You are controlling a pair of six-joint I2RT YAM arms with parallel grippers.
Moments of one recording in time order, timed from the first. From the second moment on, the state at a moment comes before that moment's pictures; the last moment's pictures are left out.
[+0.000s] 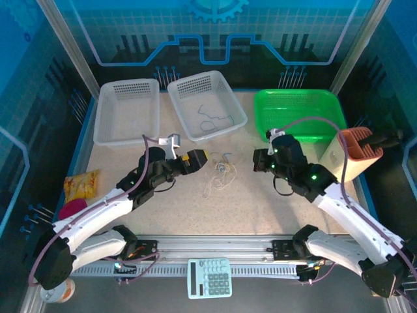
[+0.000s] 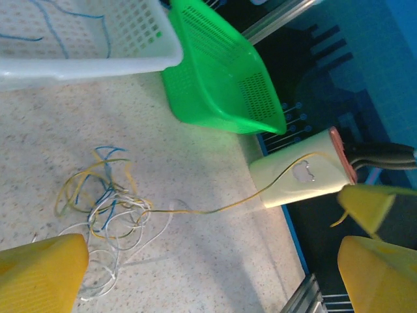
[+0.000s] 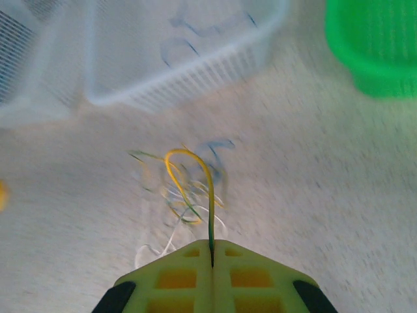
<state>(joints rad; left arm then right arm) -0.60 1.03 0.61 0.13 0.21 -0.88 0.60 0.94 0.97 -0.62 0.09 0.53</state>
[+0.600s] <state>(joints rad) -0.66 1.09 0.80 0.13 0.28 -0.61 0.60 0.98 1.37 -0.62 -0.16 0.45</state>
